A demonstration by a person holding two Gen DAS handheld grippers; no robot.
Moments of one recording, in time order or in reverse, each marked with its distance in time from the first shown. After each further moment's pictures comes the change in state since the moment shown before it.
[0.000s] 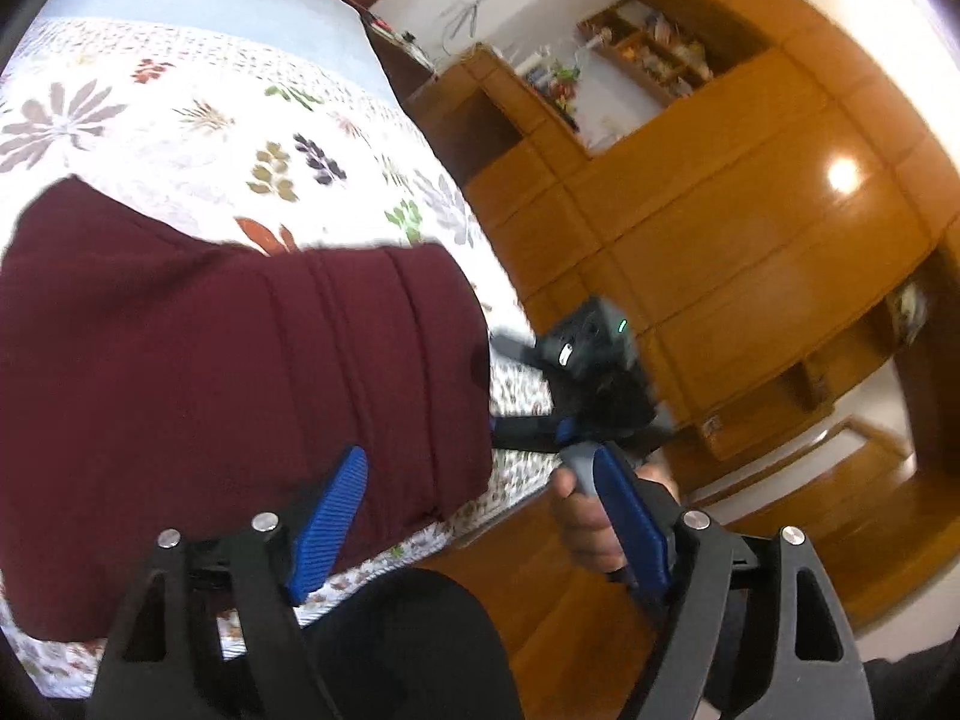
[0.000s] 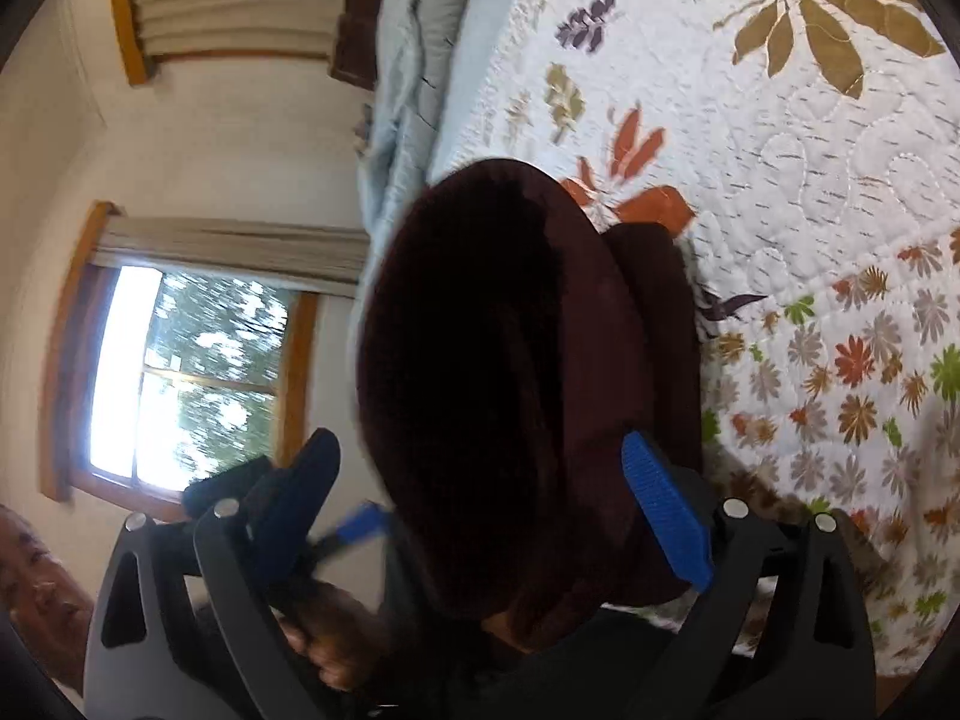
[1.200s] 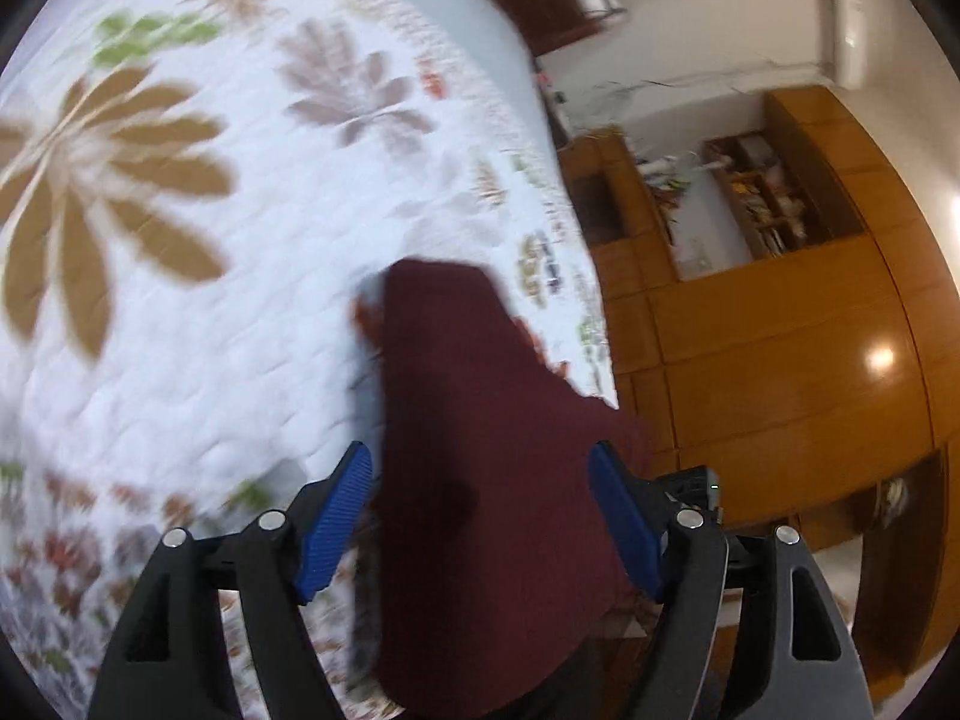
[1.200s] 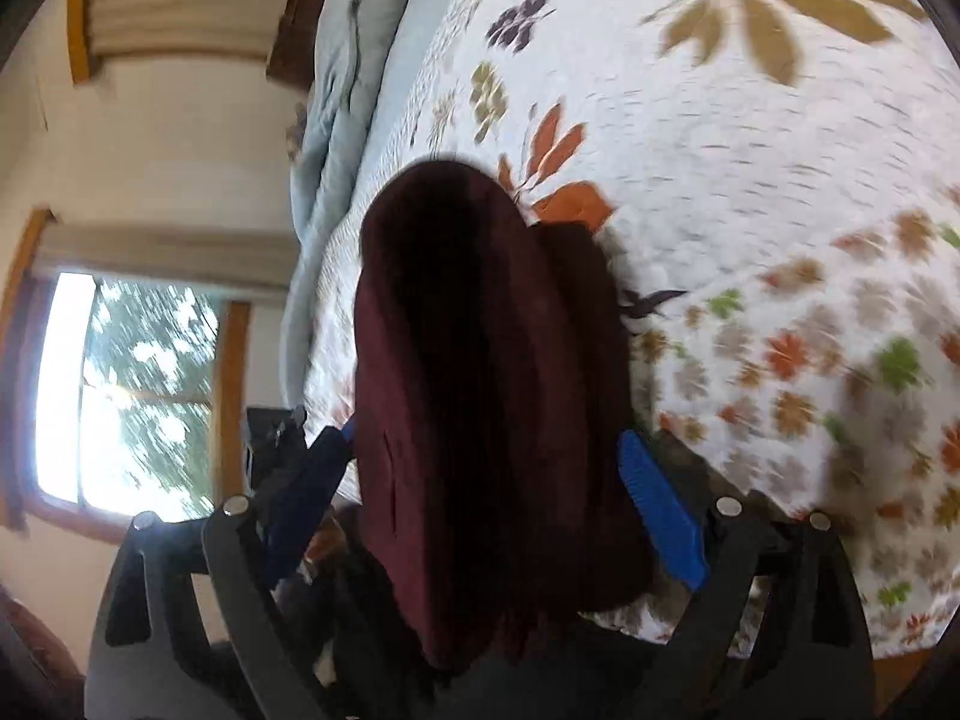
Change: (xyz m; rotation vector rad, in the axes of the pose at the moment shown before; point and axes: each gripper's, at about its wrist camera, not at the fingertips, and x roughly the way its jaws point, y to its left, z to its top) left arm -0.088 0.220 0.031 -0.390 -0.087 0.028; right arm 0.003 0.000 -0.014 0.009 -0.009 -0.172
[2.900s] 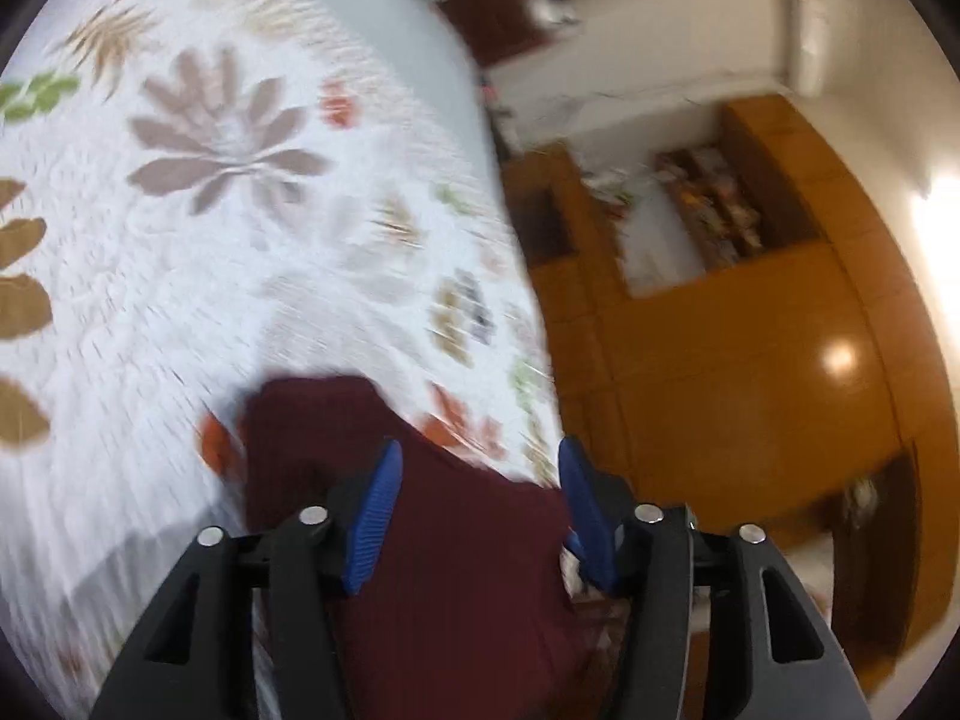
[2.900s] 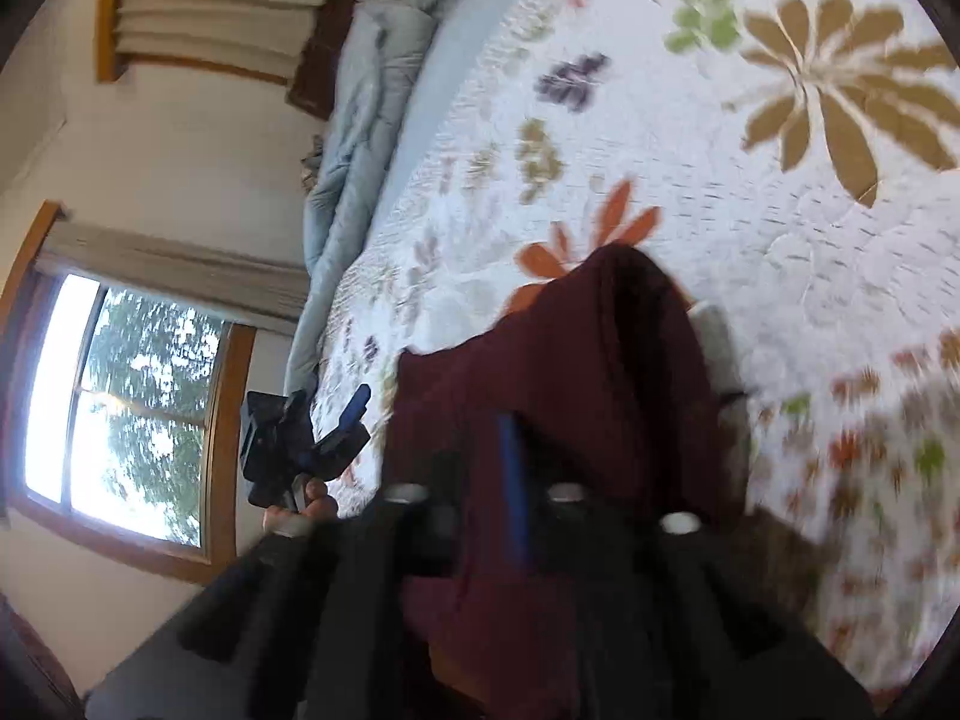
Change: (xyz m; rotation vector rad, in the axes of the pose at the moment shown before) left arm 0.025 -0.057 0.027 0.105 -0.025 -0.174; right arm 0.019 0.043 0.020 -0.053 -0.126 0.021
